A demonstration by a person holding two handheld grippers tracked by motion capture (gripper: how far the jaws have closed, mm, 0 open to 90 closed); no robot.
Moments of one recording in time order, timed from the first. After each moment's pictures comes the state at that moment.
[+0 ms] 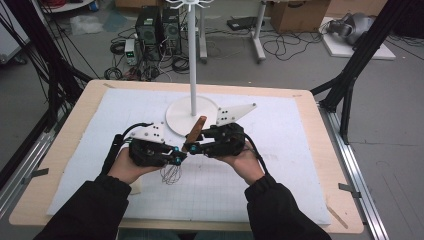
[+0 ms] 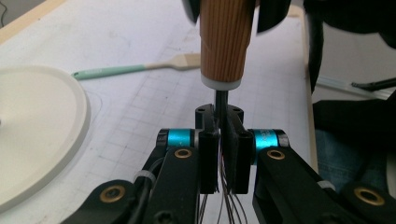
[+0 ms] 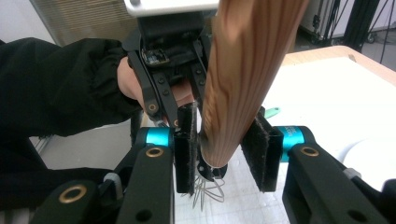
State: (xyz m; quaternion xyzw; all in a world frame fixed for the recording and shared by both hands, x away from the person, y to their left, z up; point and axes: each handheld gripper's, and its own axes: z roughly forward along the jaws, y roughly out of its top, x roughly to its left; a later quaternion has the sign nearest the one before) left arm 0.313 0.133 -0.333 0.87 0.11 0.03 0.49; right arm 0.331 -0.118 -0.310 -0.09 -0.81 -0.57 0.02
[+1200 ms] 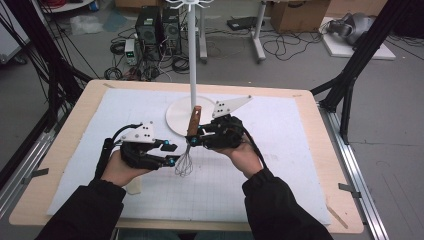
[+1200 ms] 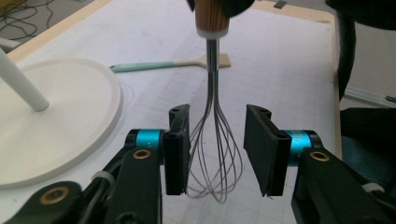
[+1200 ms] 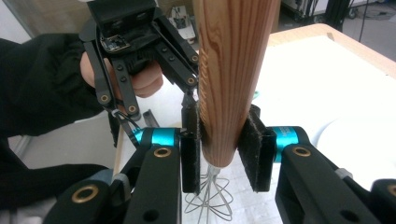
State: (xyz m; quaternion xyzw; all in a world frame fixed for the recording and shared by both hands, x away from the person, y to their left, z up) left arm 0.305 0.151 -0.339 0.86 0.16 0.08 0.49; right arm 0.348 -0.116 -0.304 -0.13 -0.83 -0.54 0.01
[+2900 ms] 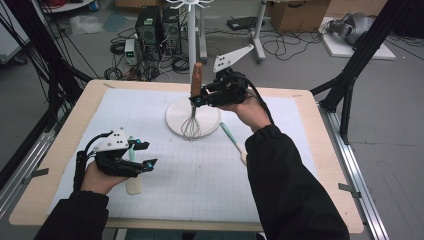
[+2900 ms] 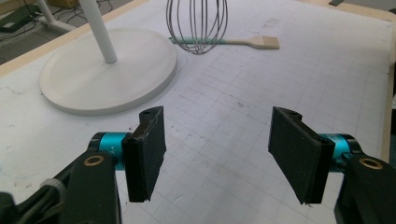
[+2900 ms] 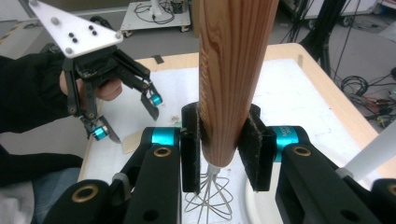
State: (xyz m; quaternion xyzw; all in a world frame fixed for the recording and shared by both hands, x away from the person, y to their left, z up) left arm 0.290 0.206 -0.359 0.83 0.24 0.14 0.49; right arm 0.418 -0.118 -0.228 -0.08 -0.86 -0.50 -0.02
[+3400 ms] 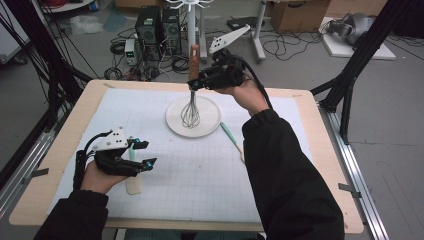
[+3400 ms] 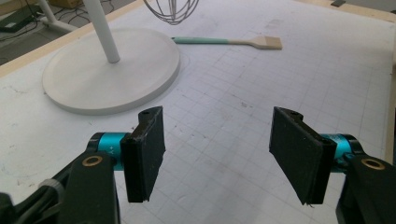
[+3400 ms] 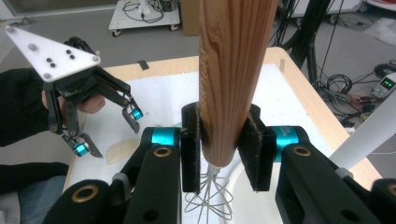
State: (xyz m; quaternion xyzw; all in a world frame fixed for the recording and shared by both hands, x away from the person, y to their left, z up) left arm 0.292 0.209 -0.359 0.83 0.23 0.15 0.49; right arm 0.444 -0.109 -0.200 -0.09 -0.87 -0.49 -0.04
